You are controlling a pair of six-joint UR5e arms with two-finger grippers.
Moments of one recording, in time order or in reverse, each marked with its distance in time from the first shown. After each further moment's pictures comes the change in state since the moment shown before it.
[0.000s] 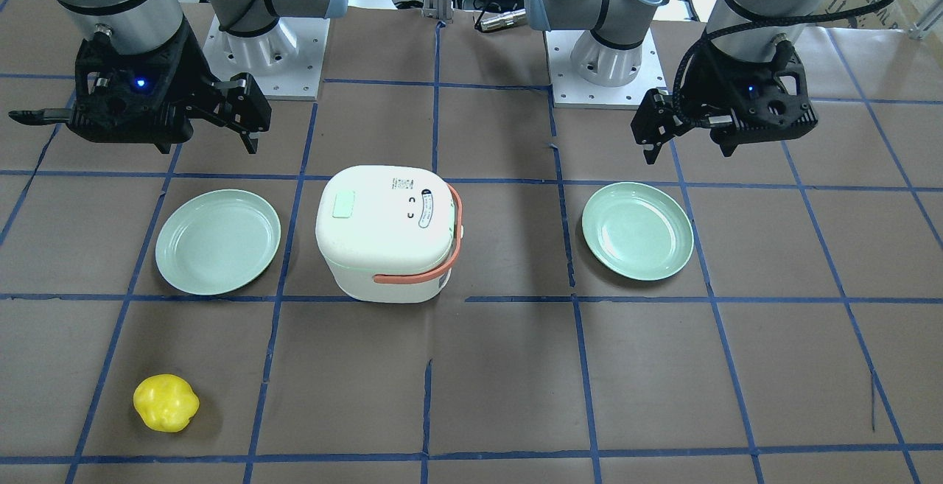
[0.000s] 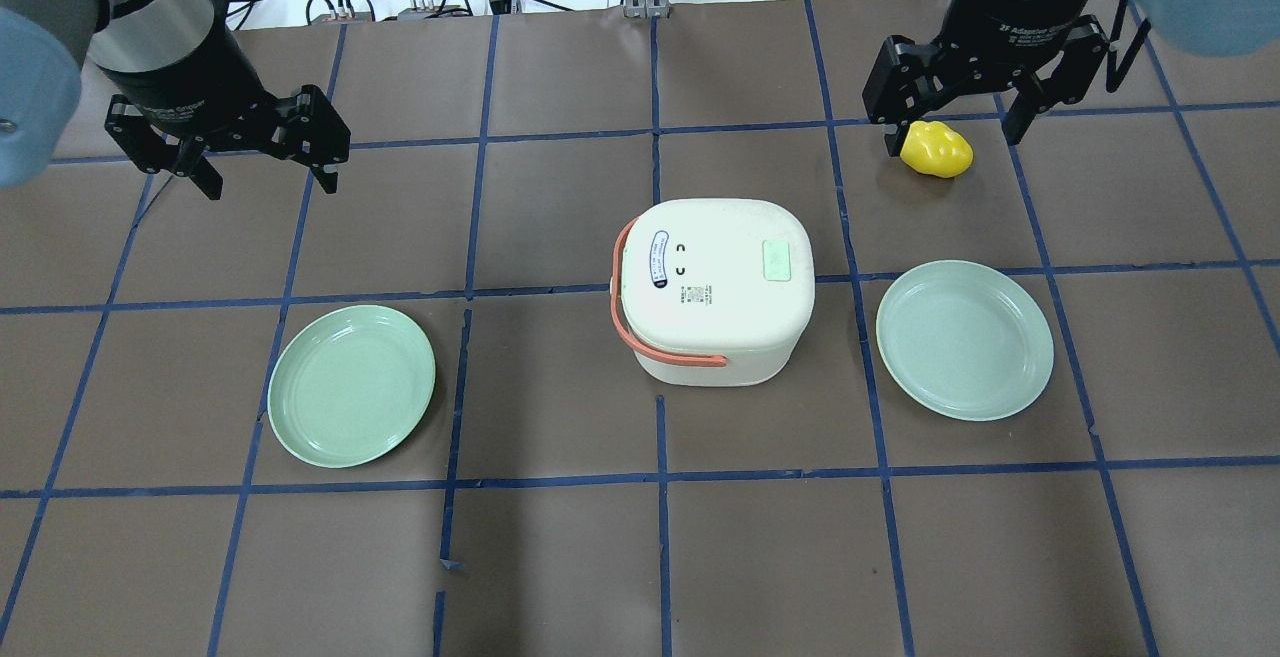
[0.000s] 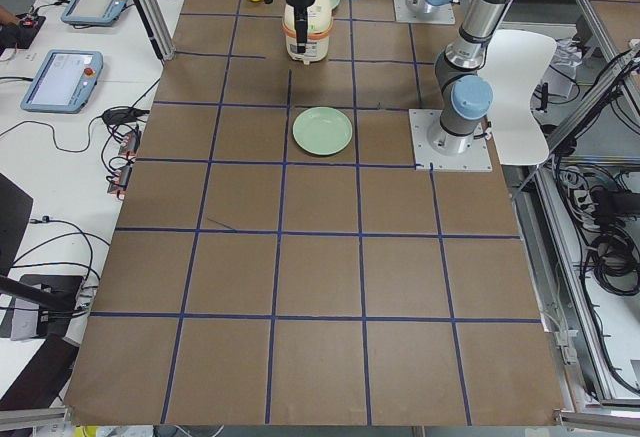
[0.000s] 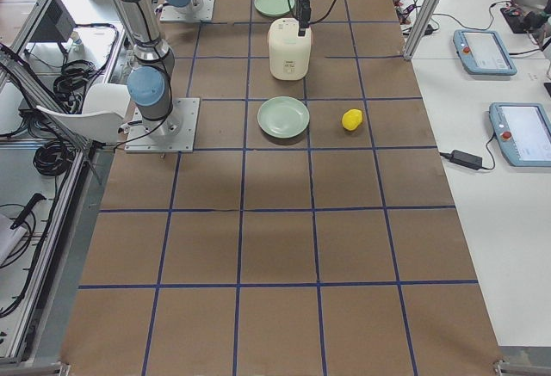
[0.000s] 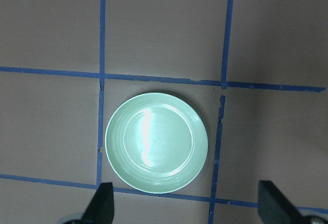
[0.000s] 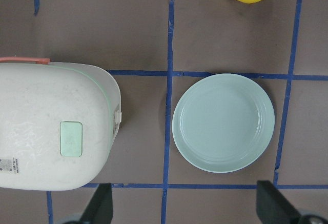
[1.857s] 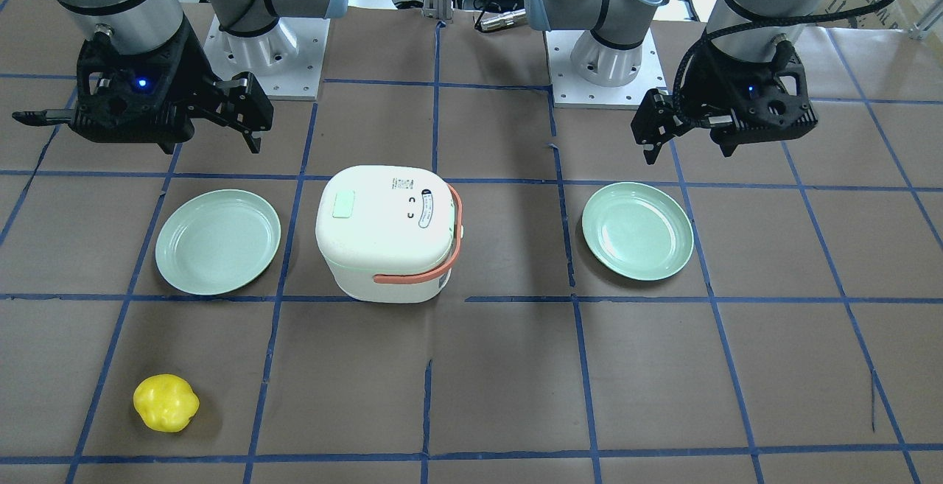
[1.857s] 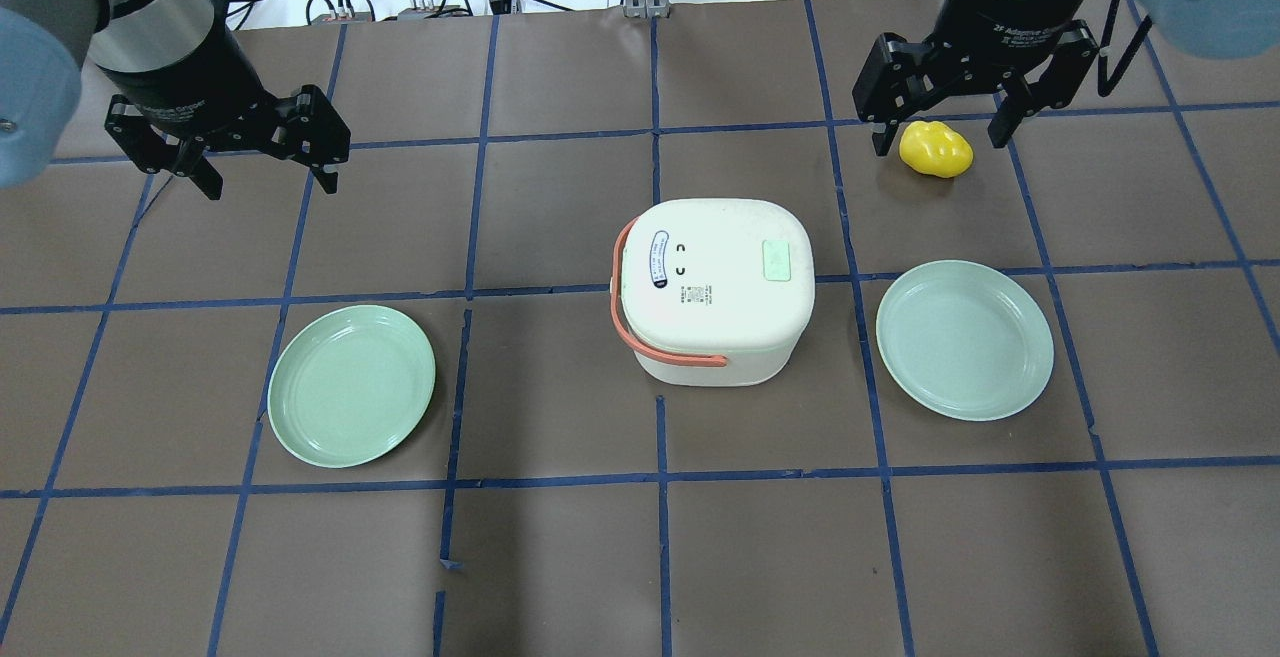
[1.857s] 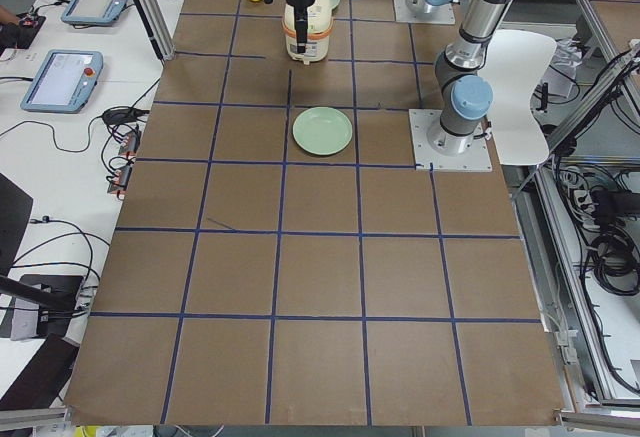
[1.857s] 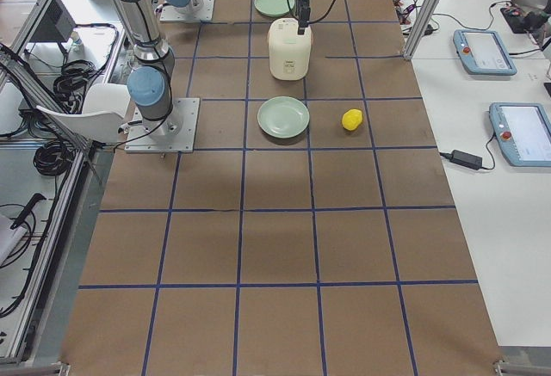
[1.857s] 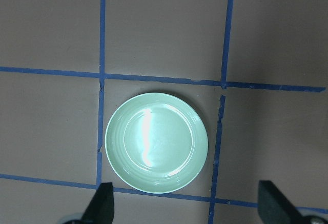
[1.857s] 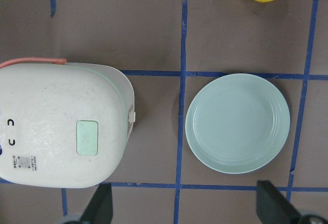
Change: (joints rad) left arm 0.000 0.000 0.000 0.000 0.000 0.000; right arm -0.003 -0.004 0.003 -0.001 0.048 0.001
